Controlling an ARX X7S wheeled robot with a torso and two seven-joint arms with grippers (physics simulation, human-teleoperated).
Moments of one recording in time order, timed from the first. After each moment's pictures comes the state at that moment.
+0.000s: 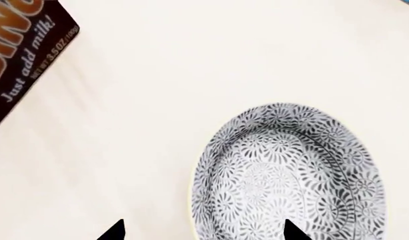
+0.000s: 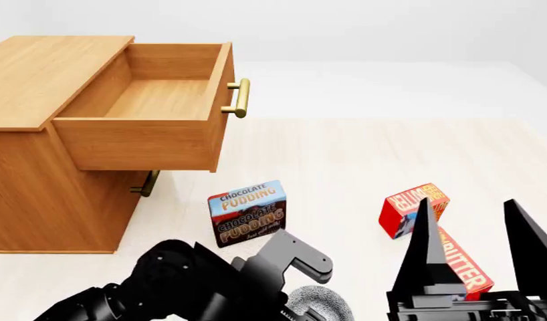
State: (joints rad) left arm -0.90 -0.28 0.93 -0.01 -1.70 -1.22 -0.90; right arm -0.22 0.89 -0.29 -1.03 0.53 -0.03 0.84
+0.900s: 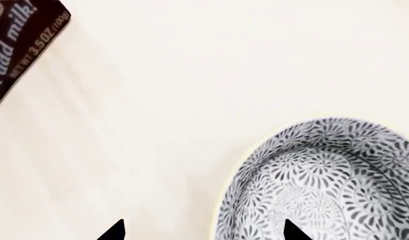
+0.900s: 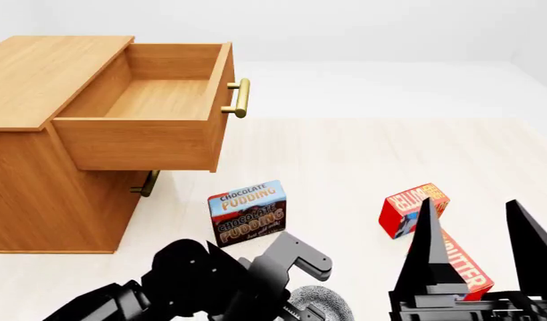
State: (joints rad) left arm -0.93 -0.22 1.04 -0.20 -1.48 -1.14 -0.67; right arm -0.21 0.93 -0.33 -1.01 0.53 -0.08 0.88
